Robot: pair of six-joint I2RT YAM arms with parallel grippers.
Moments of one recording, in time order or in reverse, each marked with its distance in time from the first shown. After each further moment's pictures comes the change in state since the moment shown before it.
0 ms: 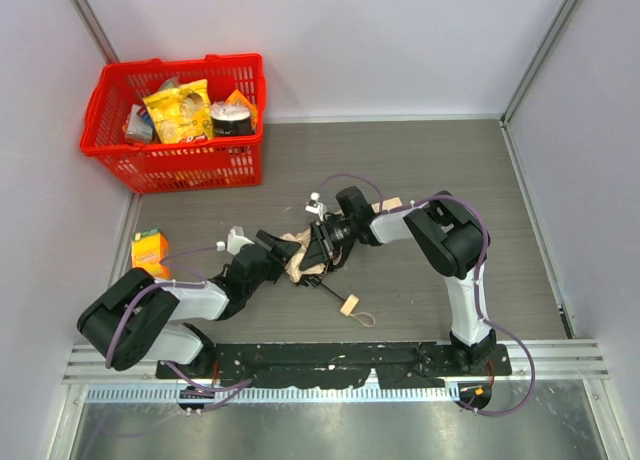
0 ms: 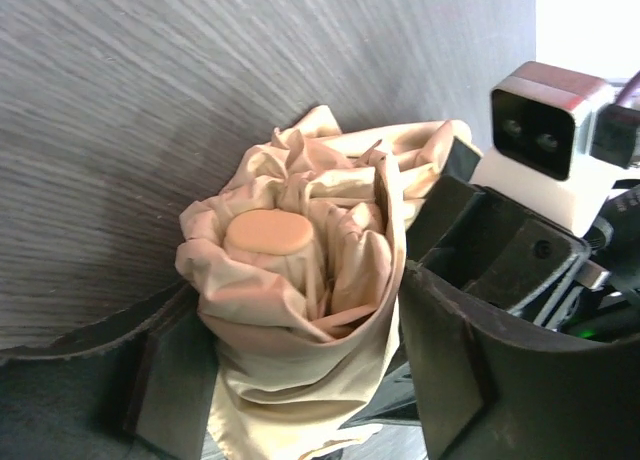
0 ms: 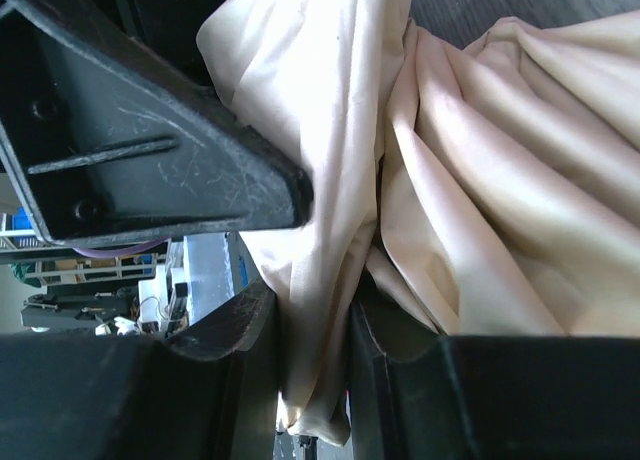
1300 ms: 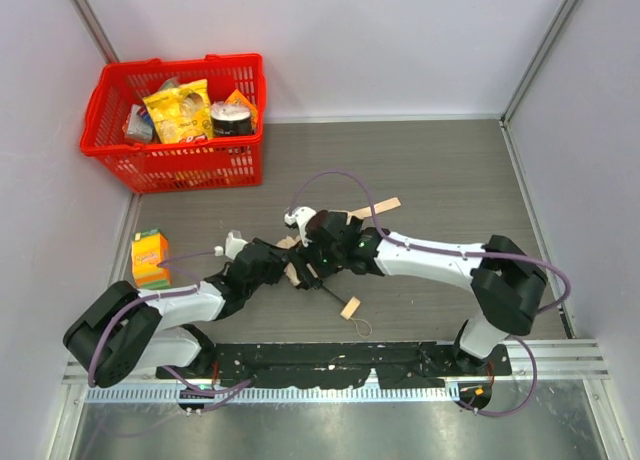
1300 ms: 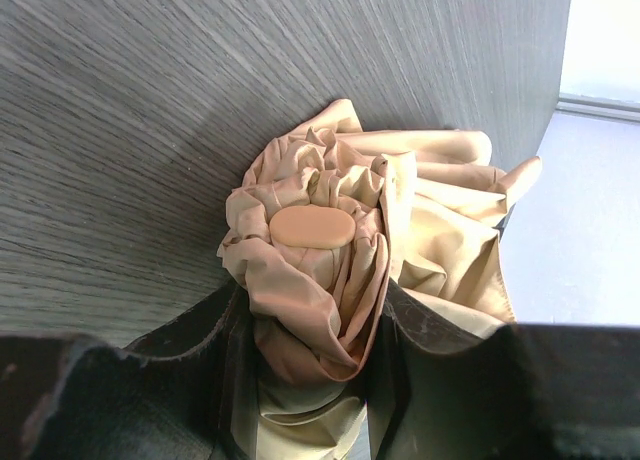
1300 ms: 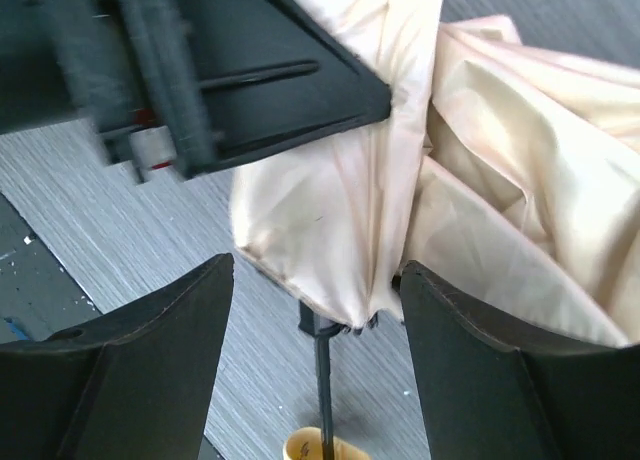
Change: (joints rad) left arm -0.034 -0.107 0.035 -0.217 -0.021 -0.101; right arm 0.341 -0.433 0.008 -0.521 1.009 -0.287
